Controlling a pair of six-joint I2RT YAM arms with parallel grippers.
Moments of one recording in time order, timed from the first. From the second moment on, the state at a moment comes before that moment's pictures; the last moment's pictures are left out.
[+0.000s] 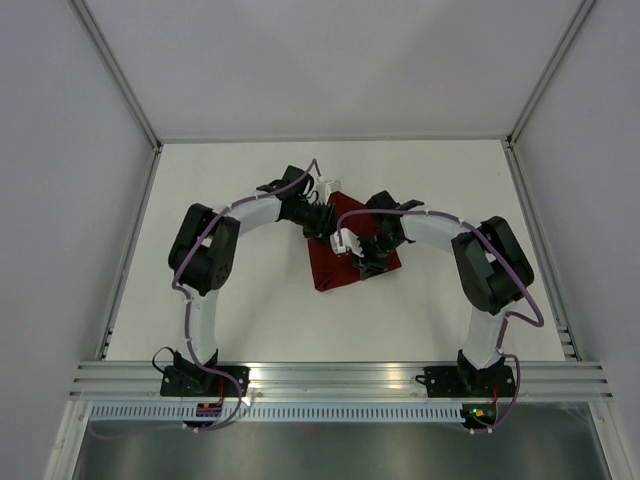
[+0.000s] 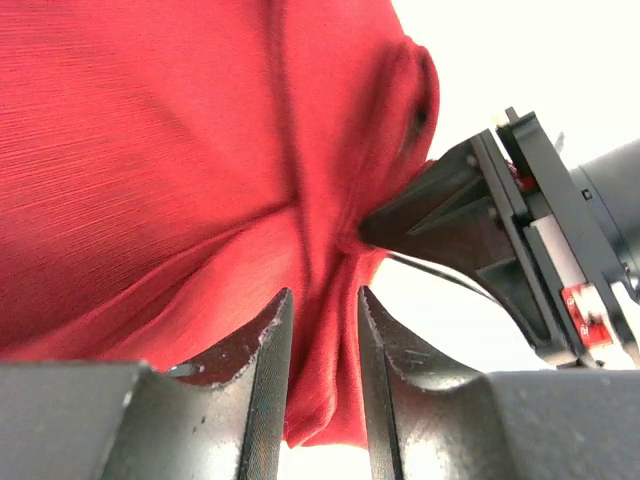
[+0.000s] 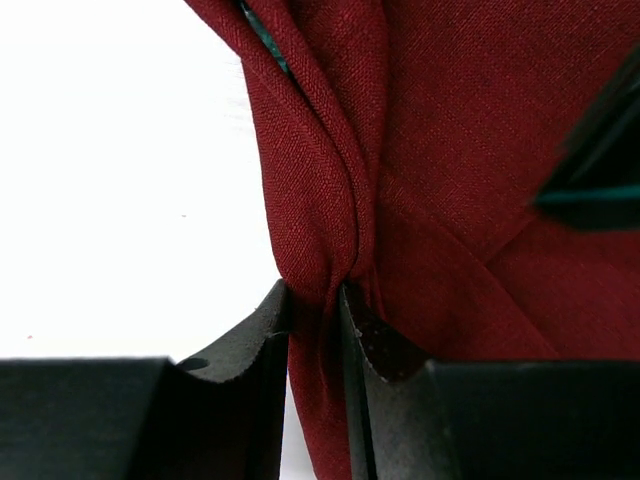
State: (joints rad) left arm -0.48 2.13 1.48 -0.44 0.88 -0.13; right arm 0.51 1.86 1.15 -0.66 -0.61 -1.13
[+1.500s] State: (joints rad) left arm -1.23 1.70 0.70 0.38 -0.28 0.29; right arm 0.31 2.33 1.53 -1.45 -0.96 -1.30
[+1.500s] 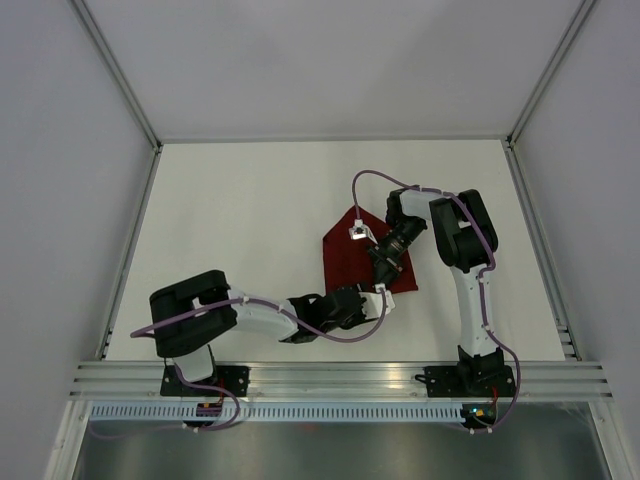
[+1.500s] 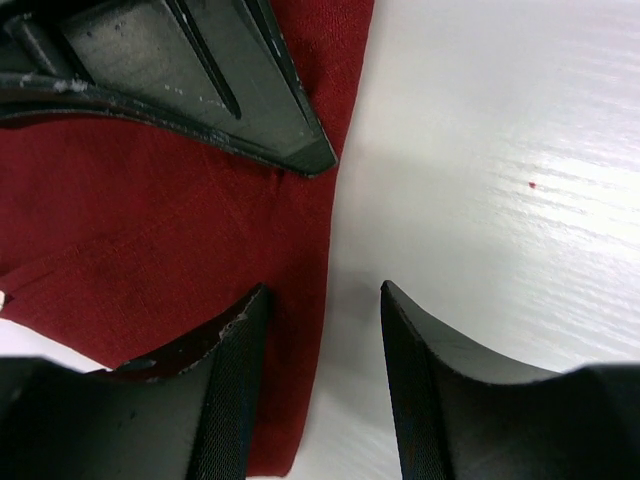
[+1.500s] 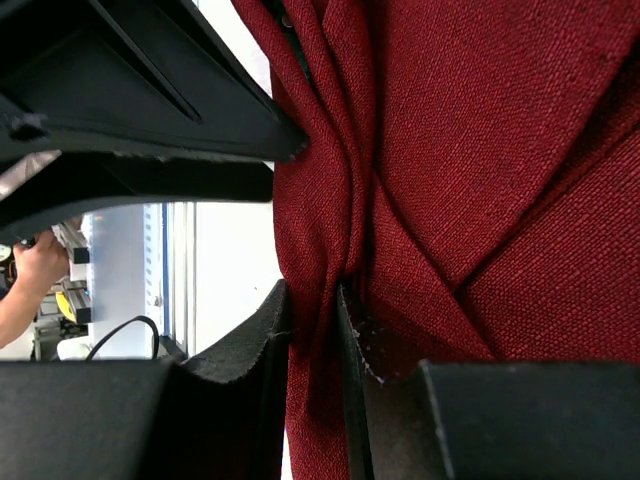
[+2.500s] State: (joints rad) left arm -1.05 1.82 0.99 0.04 0.11 0.31; right arm 0.29 2.21 1.44 -1.32 -0.89 -1.15
